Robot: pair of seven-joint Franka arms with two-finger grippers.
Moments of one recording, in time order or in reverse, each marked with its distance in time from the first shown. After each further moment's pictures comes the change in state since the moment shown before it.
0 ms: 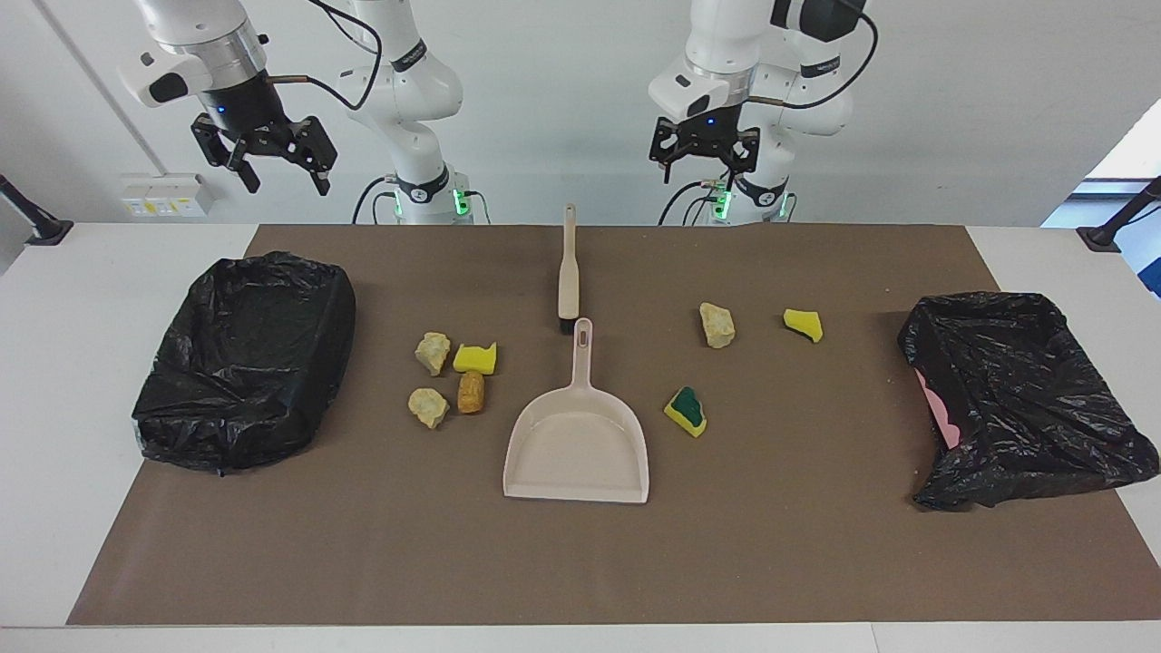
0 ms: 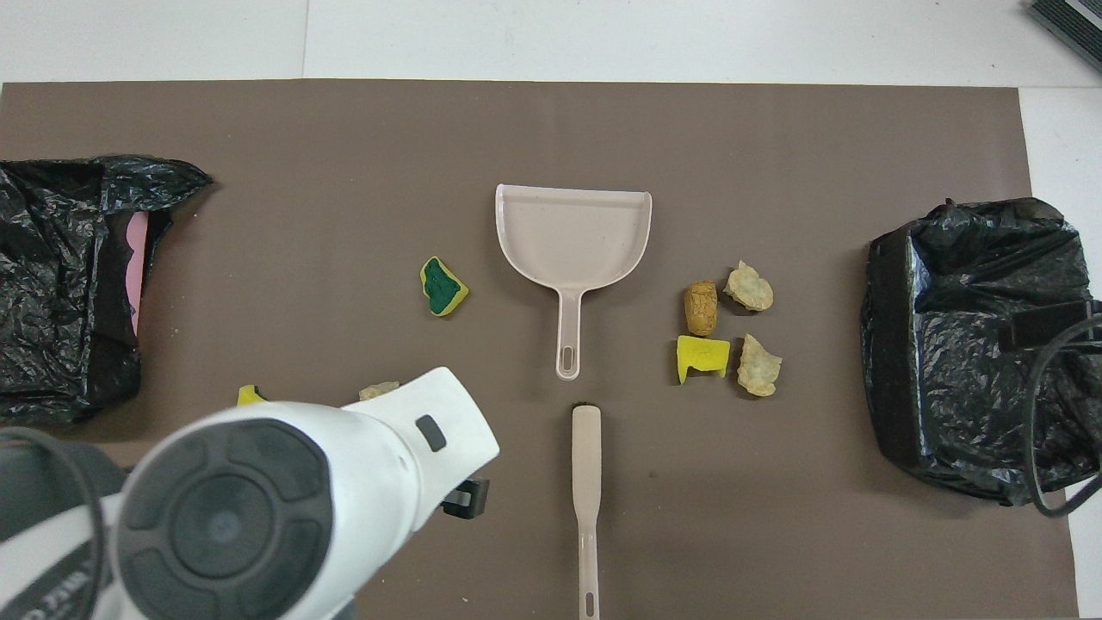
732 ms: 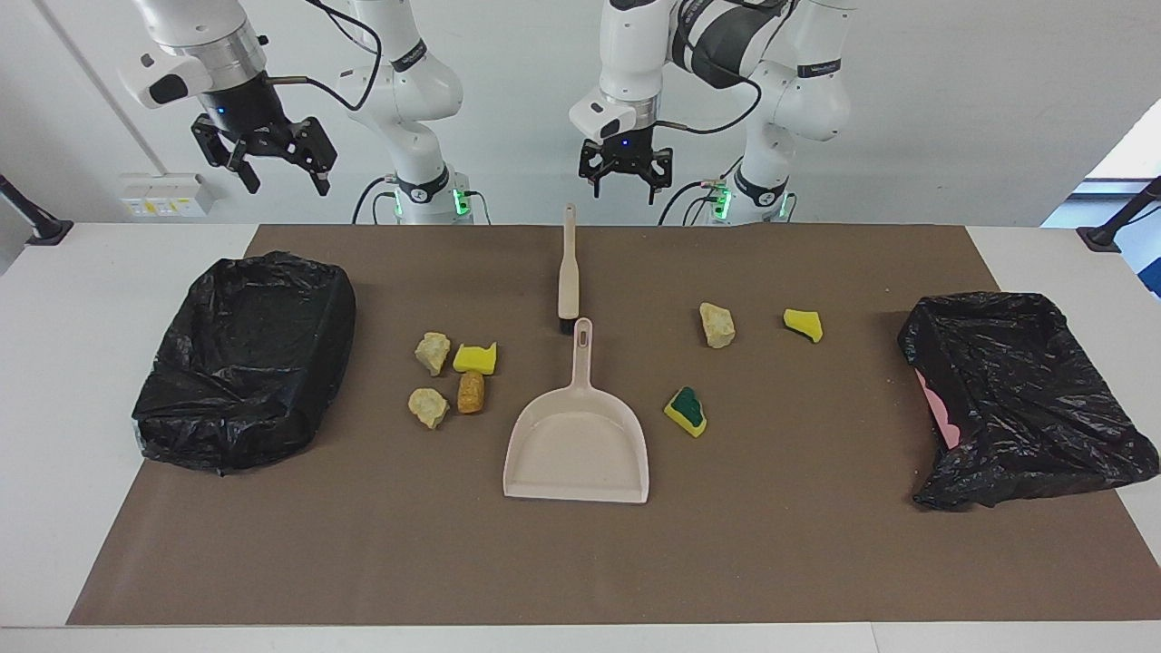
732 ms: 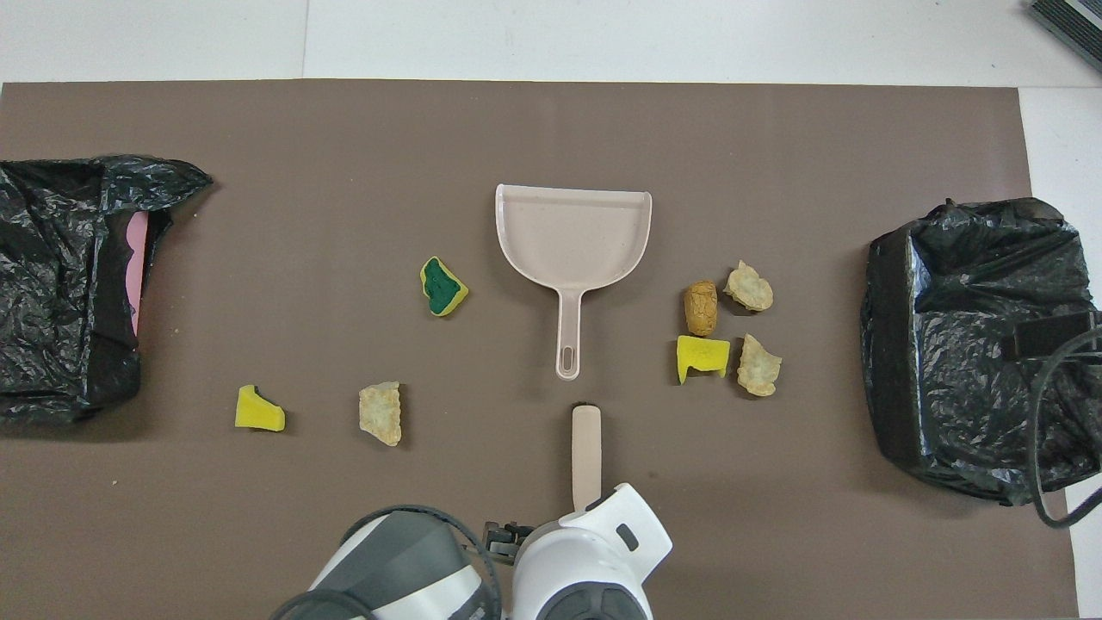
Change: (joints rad) left arm -0.295 0.134 0.000 -0.214 0.000 0.366 -0.337; right arm -0.007 -0.022 0.000 -0.030 0.000 0.000 0.000
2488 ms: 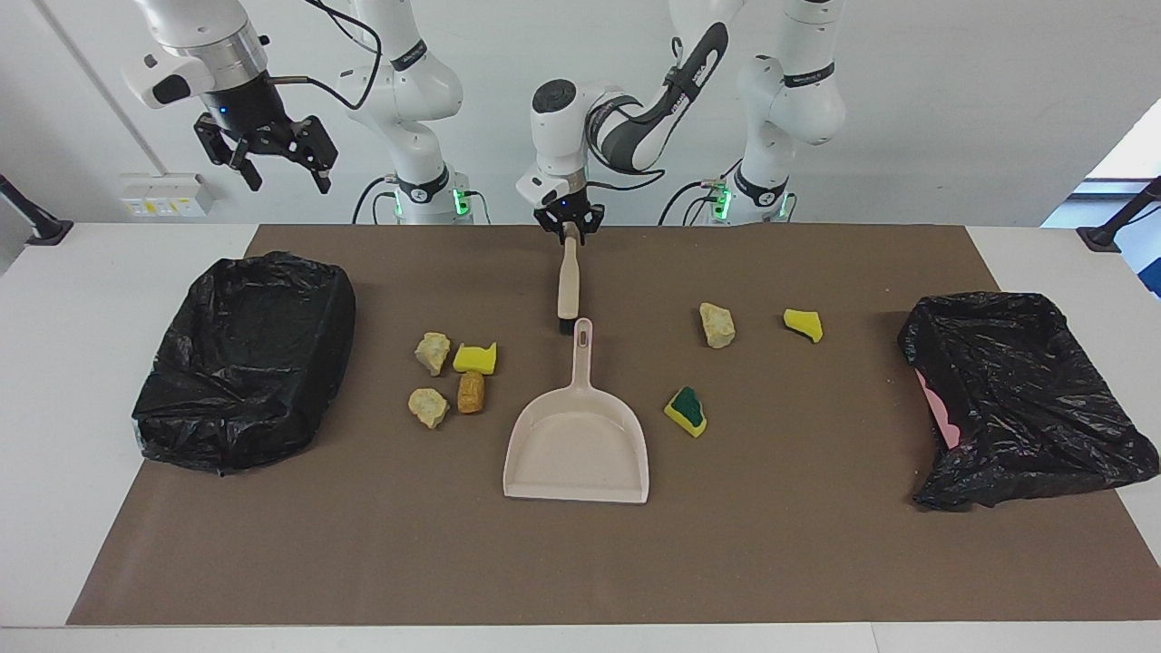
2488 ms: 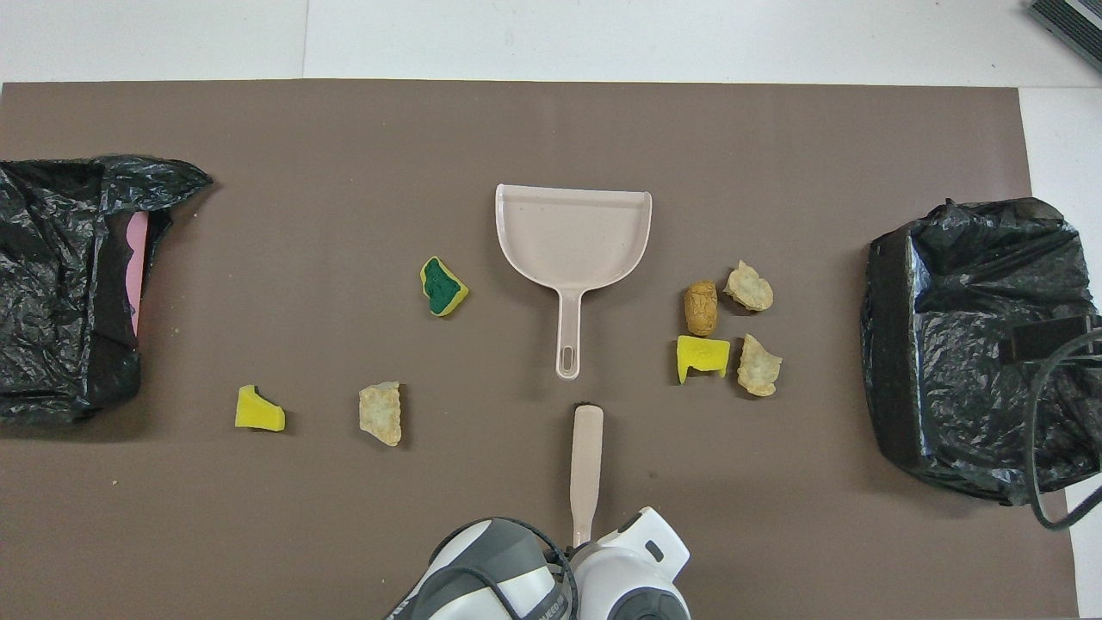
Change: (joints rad) left arm -0.123 0.162 0.015 -0.087 0.000 0.190 -0.174; right arm 0.000 -0.002 0.000 -0.010 0.000 0.000 0.000
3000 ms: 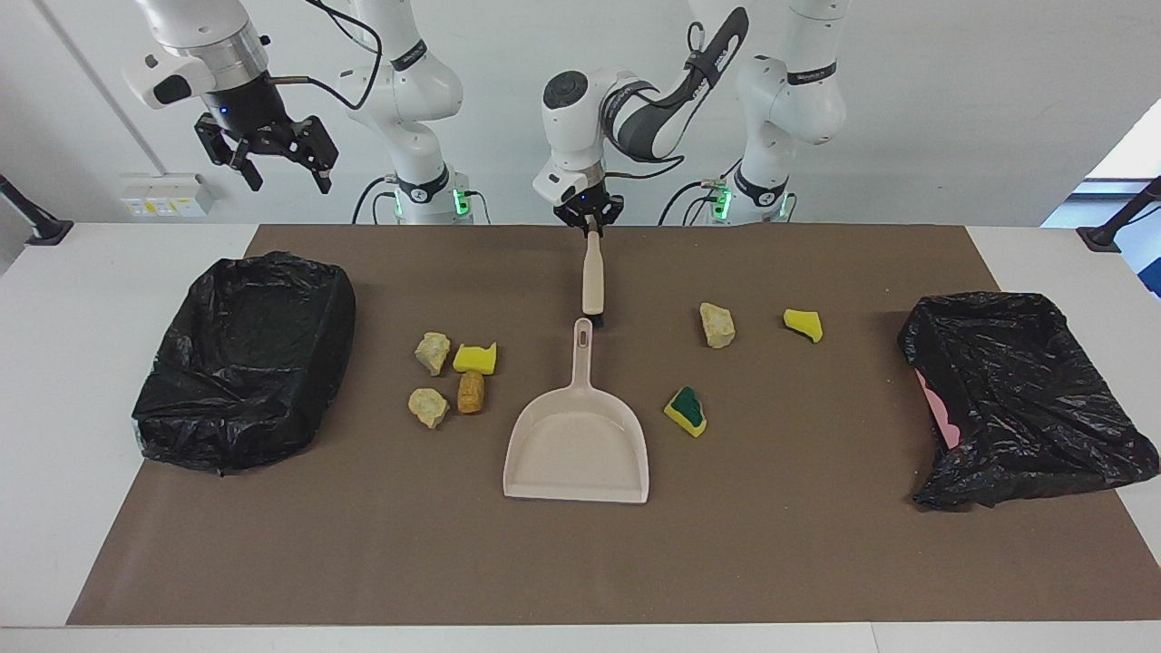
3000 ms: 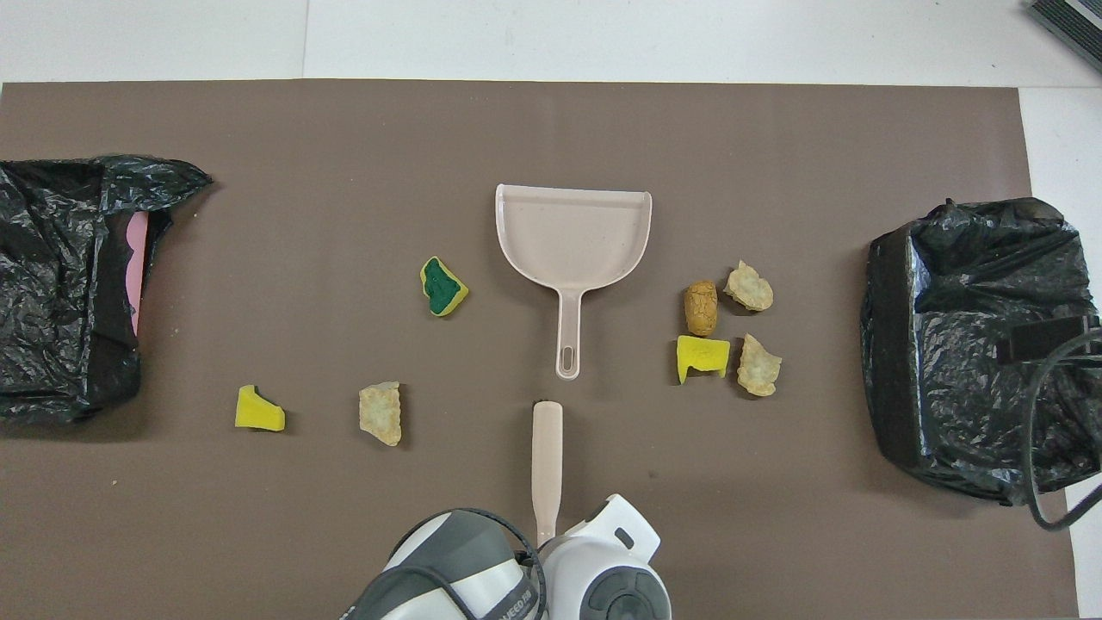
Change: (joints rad) left arm 0.056 -0.090 0.017 0.004 0.000 -0.180 -0.007; right arm 0.009 0.001 0.001 0.000 0.000 0.001 0.000
